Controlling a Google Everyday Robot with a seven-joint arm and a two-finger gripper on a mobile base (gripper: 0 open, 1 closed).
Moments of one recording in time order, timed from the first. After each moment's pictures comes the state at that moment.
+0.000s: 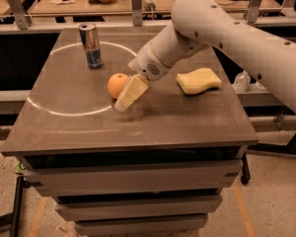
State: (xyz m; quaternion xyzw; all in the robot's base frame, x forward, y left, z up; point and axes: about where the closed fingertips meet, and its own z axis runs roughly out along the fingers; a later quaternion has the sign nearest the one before) arm 0.600 0.053 0.843 -0.60 0.71 0.24 0.28
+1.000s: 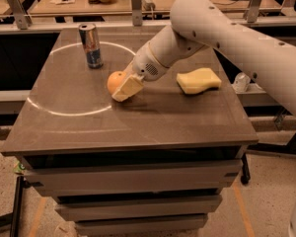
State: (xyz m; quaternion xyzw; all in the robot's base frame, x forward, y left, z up) arm 0.599 0.061 0.841 -0.60 0.70 0.26 0.28
